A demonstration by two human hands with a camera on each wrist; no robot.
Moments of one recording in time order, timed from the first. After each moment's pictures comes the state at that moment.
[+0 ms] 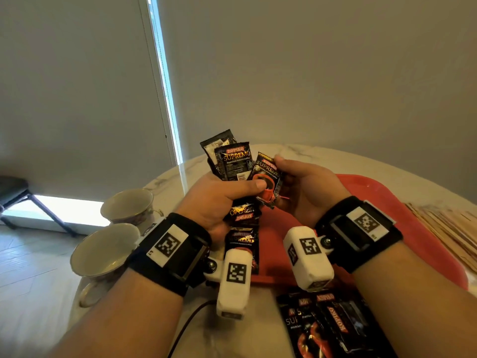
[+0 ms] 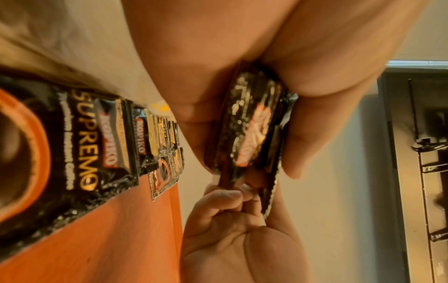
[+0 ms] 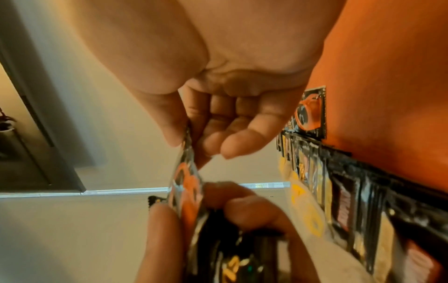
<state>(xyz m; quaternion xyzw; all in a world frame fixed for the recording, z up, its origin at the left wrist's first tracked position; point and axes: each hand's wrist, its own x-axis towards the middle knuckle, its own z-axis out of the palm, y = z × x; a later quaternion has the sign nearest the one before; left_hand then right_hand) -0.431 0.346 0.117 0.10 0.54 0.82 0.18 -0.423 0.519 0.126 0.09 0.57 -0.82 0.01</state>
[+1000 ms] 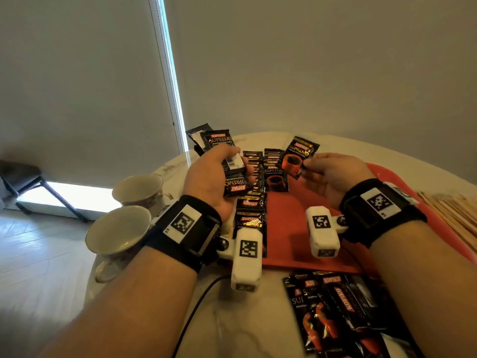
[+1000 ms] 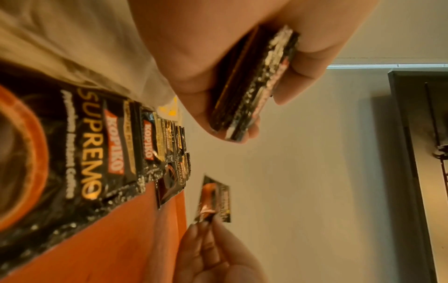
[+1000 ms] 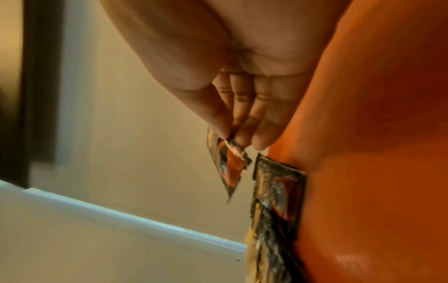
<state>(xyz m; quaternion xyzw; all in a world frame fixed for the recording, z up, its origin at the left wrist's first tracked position) -0.447 0.341 0.113 -0.04 0.47 0.88 0.09 -0.444 0.558 0.106 0.18 0.61 -0.77 -0.09</state>
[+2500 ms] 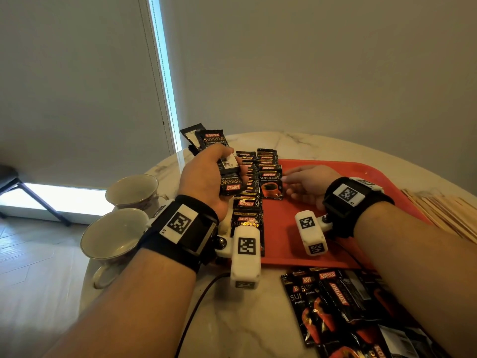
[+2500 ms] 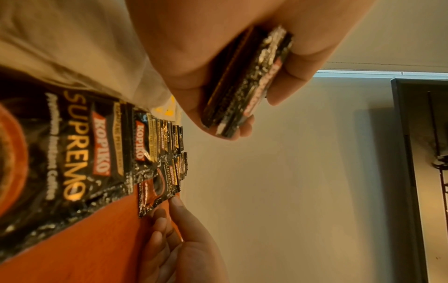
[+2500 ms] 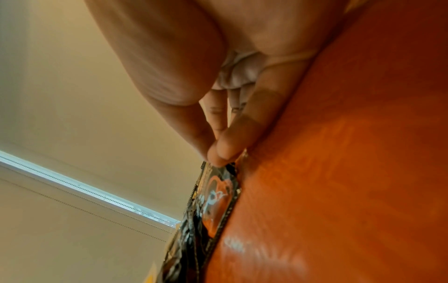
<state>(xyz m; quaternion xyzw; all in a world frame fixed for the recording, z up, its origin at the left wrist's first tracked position) -0.447 0.337 0.117 -0.04 0.46 0.88 0.10 -0.459 0.554 0.093 0.23 0.75 -0.62 0.01</state>
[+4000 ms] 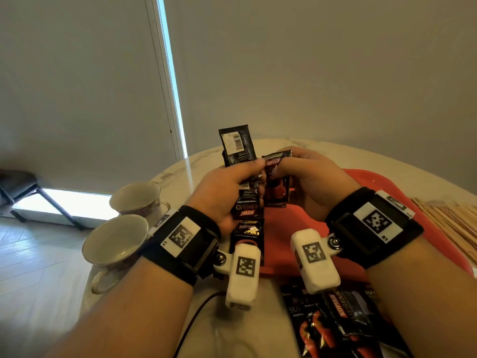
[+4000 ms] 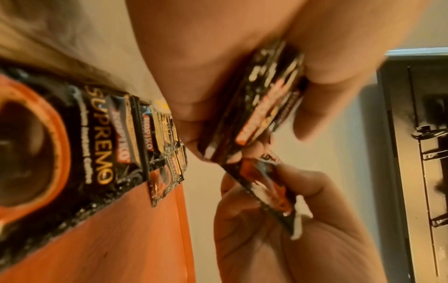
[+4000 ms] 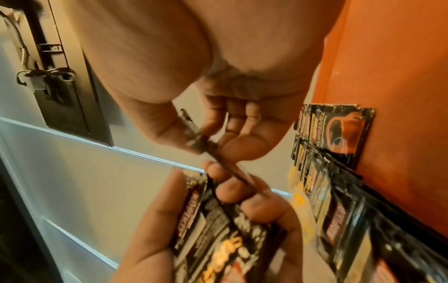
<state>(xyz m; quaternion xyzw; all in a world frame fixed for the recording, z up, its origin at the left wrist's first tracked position) -0.430 0.351 0.119 0.05 0.53 0.83 0.18 -0.410 0.510 0.139 -0.03 0.64 -0.77 0.01</state>
